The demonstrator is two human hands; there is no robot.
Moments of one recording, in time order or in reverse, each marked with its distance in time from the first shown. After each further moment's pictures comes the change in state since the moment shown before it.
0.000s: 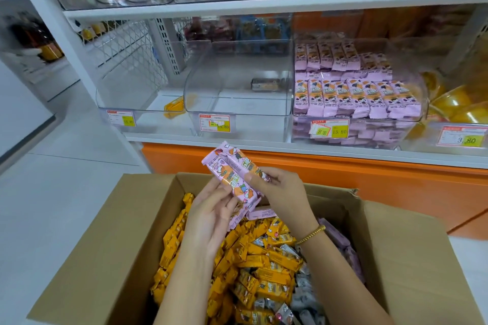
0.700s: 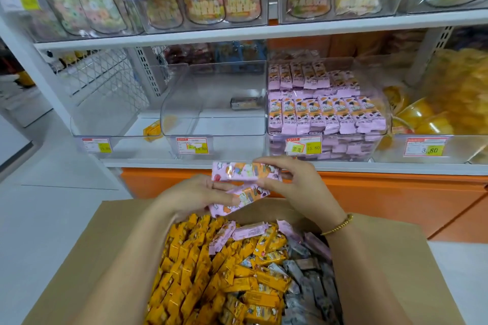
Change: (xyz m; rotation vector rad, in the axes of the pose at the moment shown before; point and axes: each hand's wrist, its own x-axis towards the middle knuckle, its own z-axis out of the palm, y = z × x) left_hand 0.049 0.061 0.053 1.199 -0.303 -0.437; right_hand 0.018 -0.031 -0.082 -0.341 -0.065 -0.230
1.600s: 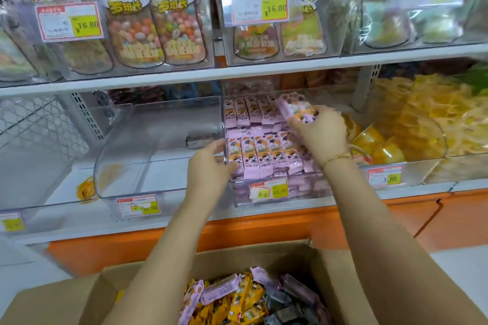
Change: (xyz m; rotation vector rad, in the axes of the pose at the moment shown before) left_hand 0.110 0.108 0.028 0.102 0.597 0.497; right_hand 0.115 0.027 -0.132 -0.529 0.741 0.332
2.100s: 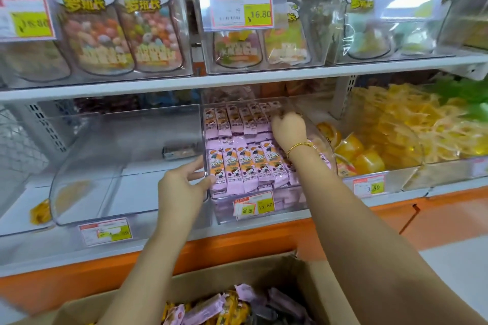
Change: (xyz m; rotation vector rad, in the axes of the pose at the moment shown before) left_hand 0.009 -0.020 0.006 0.009 0.071 0.012; right_hand 0.062 0.008 0.058 0.021 -0.115 0.071
